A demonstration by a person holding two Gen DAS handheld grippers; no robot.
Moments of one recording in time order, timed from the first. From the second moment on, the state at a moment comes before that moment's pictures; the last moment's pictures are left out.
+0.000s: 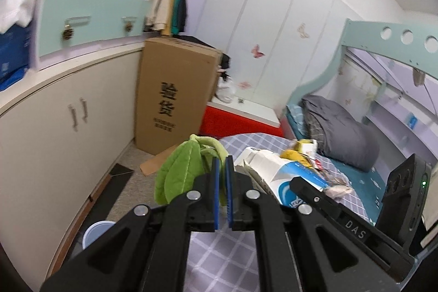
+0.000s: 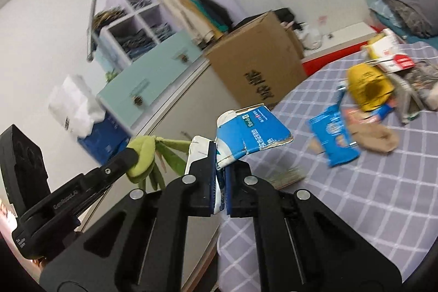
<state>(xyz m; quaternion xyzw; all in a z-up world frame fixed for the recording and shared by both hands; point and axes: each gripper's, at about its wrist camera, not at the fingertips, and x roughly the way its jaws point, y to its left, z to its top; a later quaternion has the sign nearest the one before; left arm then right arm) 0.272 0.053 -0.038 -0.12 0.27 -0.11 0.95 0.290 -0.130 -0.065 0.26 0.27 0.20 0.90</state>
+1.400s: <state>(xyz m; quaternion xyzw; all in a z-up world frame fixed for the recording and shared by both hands) 0.313 0.300 -0.246 -0.22 0.48 0.12 0.84 0.353 0.114 -0.216 0.14 0.47 0.26 0.83</state>
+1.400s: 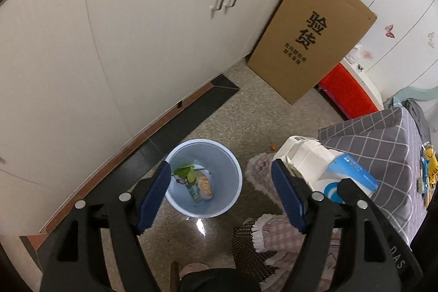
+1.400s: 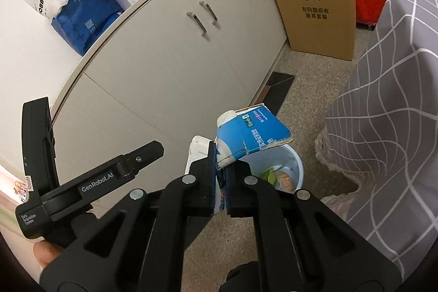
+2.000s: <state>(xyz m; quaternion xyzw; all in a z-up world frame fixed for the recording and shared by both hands) 0.295 0.332 -0.249 -0.20 0.48 0.19 0.83 0.378 0.142 -0.245 0.10 0.51 0.24 0.82</state>
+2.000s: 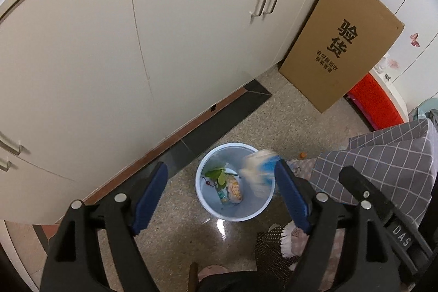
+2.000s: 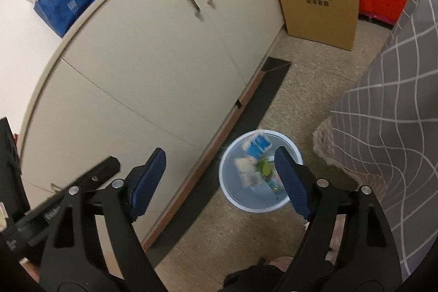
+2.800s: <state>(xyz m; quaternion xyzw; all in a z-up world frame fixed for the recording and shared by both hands) 0.275 0.215 -0.150 -0.15 0.41 0.10 0.89 0.331 0.017 -0.109 0.13 0.35 0.19 0.91</state>
